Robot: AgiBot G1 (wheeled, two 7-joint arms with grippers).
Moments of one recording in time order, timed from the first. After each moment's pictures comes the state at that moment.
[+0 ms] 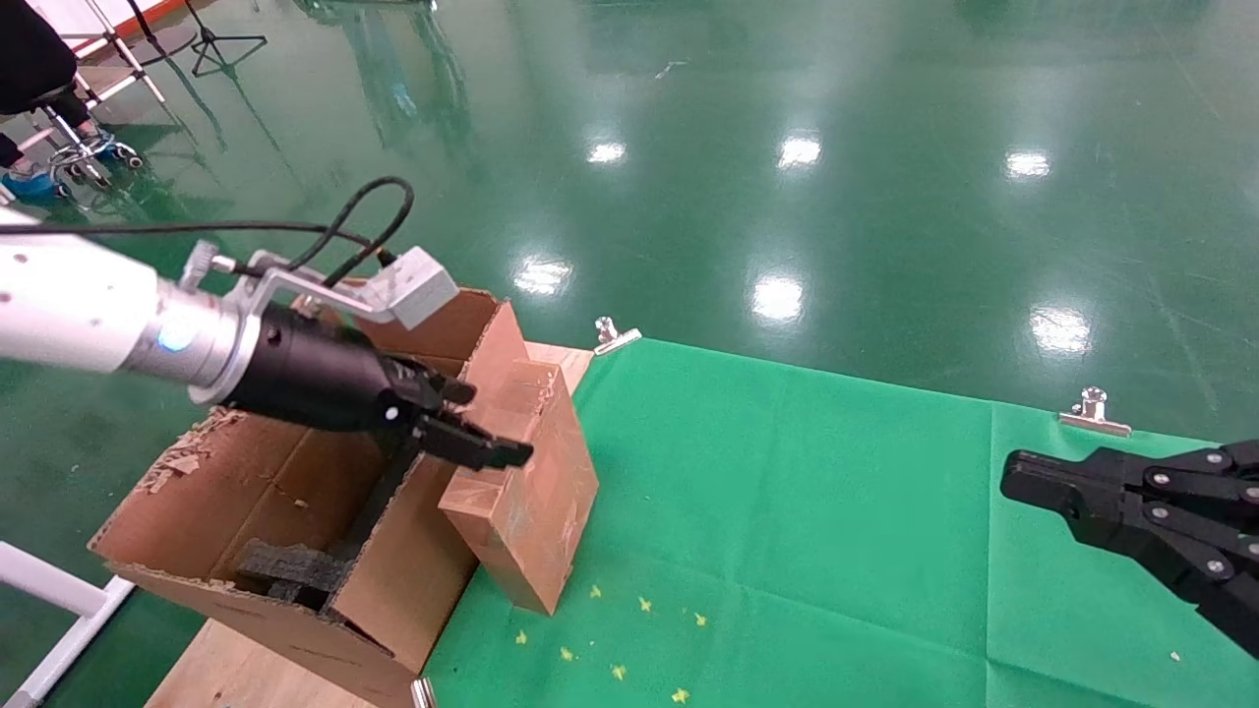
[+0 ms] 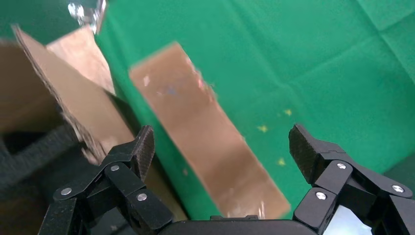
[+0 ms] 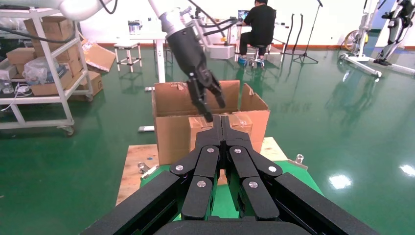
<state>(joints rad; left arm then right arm) -1.56 0.58 0.61 -1.25 1.62 1.52 -1.09 1.08 -0.58 -0.35 1.24 -0.67 -1.45 0.14</state>
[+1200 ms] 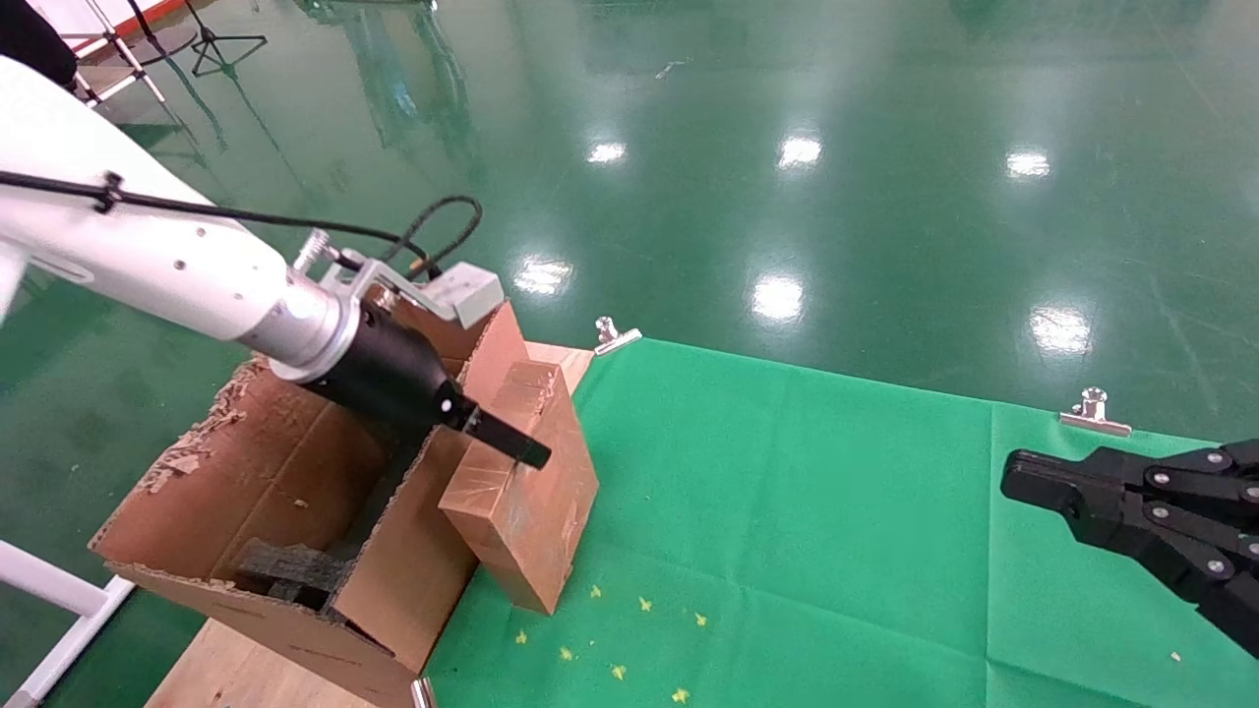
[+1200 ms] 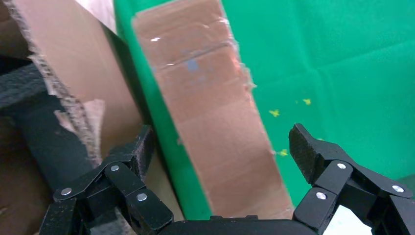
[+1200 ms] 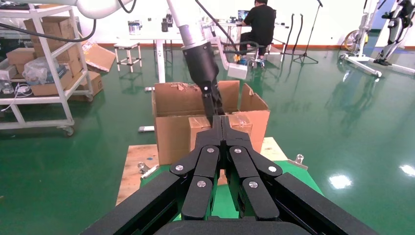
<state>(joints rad) -1.73 0.77 0.85 -1.11 1.83 1.58 -1.39 1.08 -0.58 -0.35 1.24 -0.67 -1.45 0.14</state>
